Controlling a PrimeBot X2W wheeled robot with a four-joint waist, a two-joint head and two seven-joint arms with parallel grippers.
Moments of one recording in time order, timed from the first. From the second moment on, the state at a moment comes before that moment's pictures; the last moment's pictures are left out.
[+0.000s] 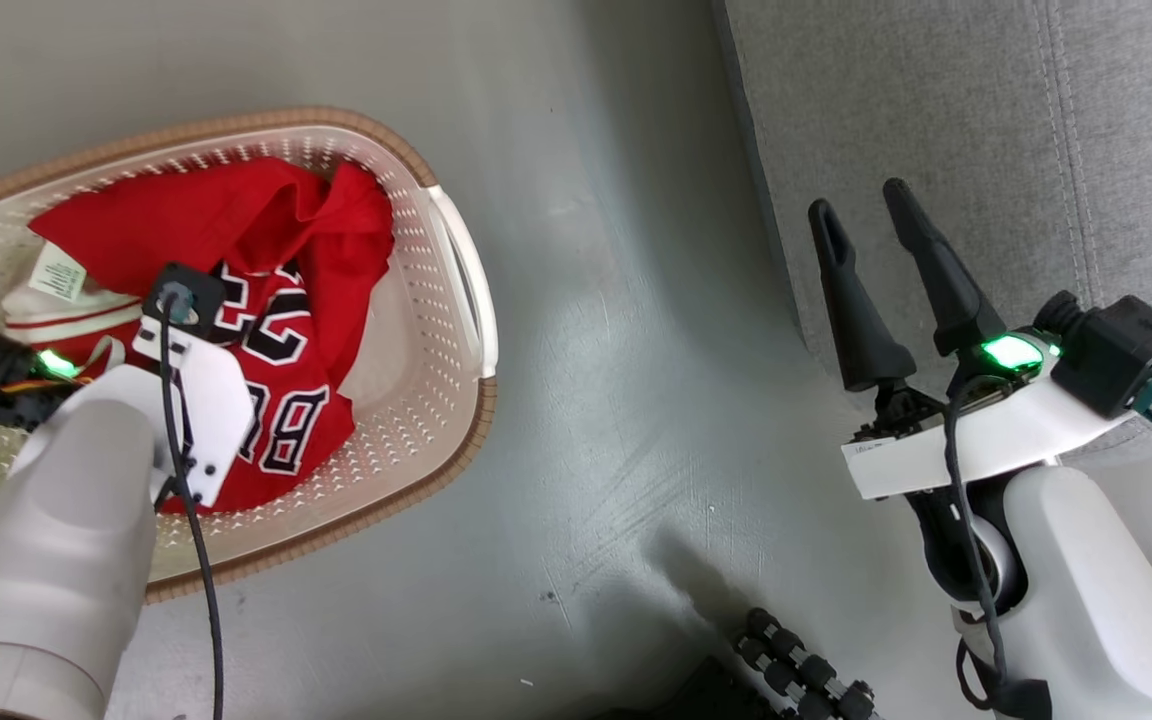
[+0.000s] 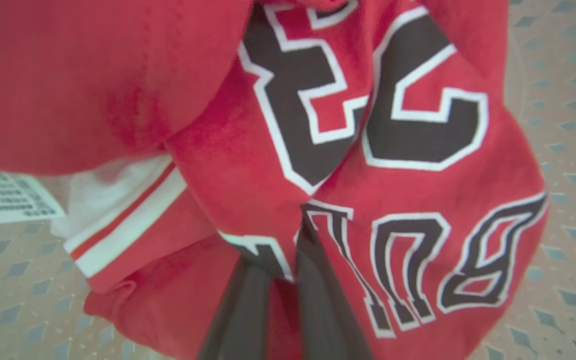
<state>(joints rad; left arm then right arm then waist) -0.97 0.16 -0.39 1.19 0.00 -0.10 0.19 -0.38 -0.04 0.18 0.00 0.36 0.13 -0.25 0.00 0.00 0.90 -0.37</state>
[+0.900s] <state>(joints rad) -0.85 0.09 -0.36 1.21 -0.07 -0.11 -0.01 -0.40 -0.04 0.11 0.09 0.35 0.13 -0.25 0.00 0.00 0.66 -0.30</state>
